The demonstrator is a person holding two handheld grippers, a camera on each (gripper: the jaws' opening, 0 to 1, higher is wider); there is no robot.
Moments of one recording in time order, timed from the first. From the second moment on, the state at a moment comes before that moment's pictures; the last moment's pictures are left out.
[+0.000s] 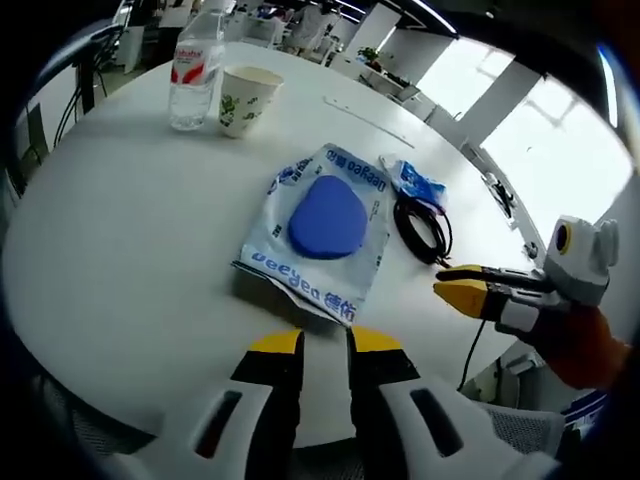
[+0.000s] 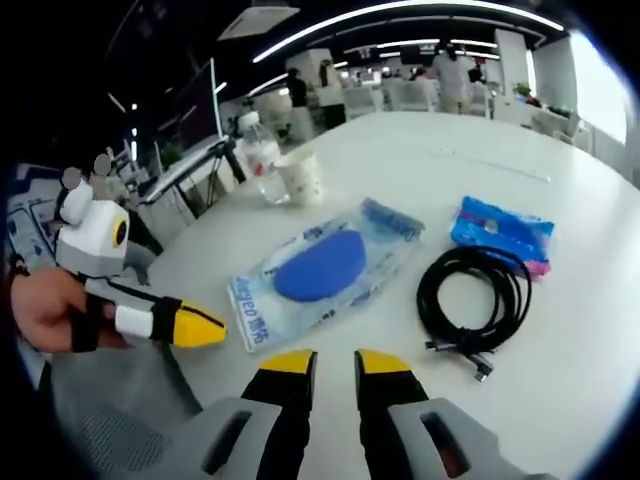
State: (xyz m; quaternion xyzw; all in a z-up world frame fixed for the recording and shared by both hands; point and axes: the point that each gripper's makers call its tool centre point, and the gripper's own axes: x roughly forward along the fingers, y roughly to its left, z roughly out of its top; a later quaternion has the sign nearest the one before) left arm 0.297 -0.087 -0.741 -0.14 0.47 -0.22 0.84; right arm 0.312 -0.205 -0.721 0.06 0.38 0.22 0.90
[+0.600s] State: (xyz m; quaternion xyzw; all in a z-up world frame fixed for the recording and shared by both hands) left arm 0.308 -0.078 -0.748 -0.20 0.47 -0.19 0.84; right arm 0.290 -0.193 -0.722 0.08 0.39 0.21 0.90
